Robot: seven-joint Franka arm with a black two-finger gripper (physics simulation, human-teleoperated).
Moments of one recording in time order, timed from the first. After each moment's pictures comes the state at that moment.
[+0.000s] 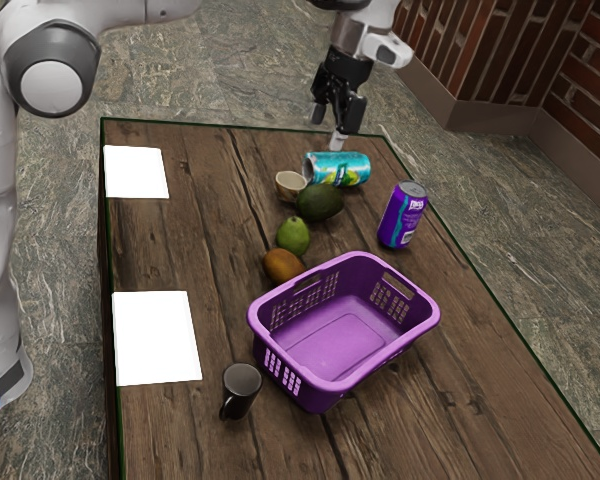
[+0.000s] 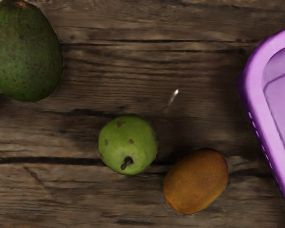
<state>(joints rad) -0.06 0.09 0.17 -1.33 -0.05 1.34 0.04</state>
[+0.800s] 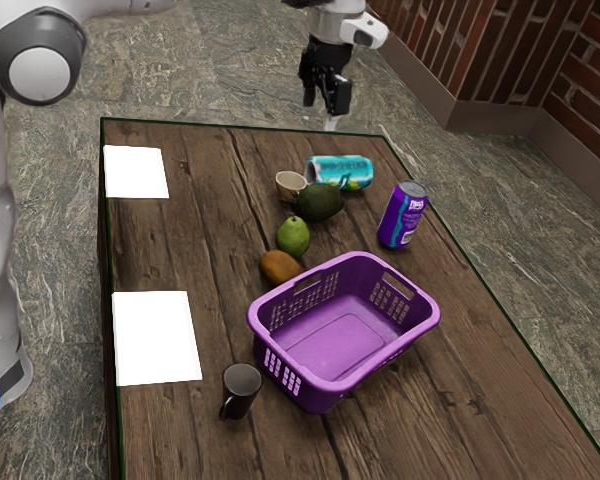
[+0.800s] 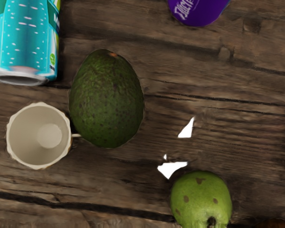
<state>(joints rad) -0.07 -0.01 0.32 -1.53 -0.04 1.59 0.08</state>
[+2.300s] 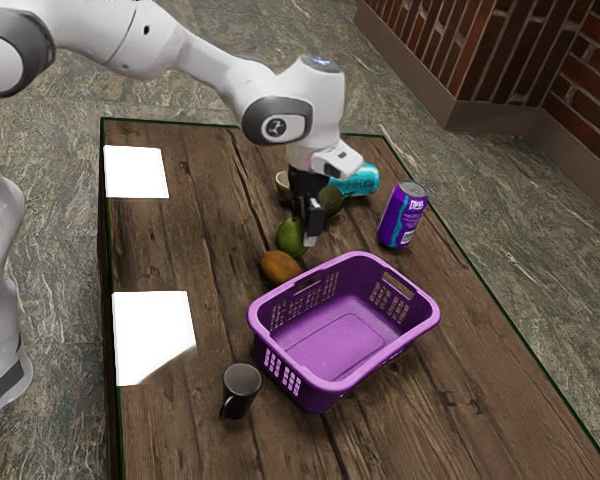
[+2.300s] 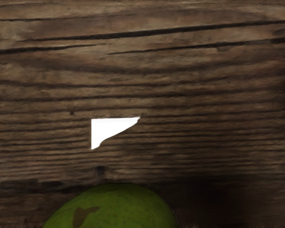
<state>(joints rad) -0.20 -0.10 0.29 -2.14 -0.02 2.17 0.13</state>
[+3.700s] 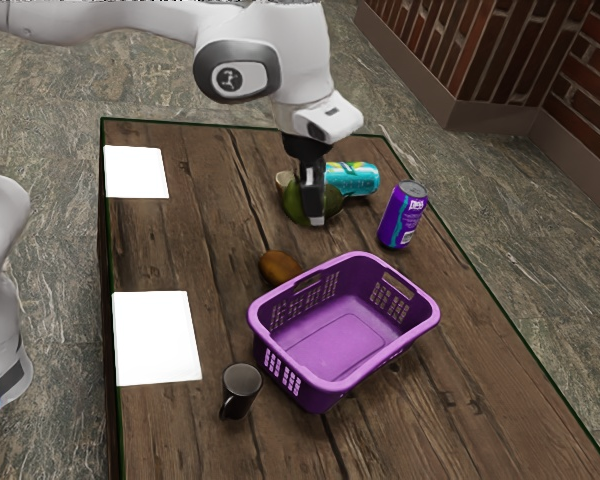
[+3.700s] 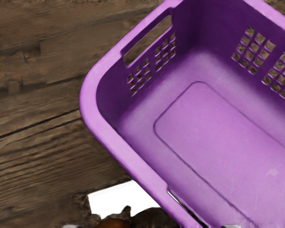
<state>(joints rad) -0.34 -0.42 0.11 -2.15 0.05 2.08 0.12</state>
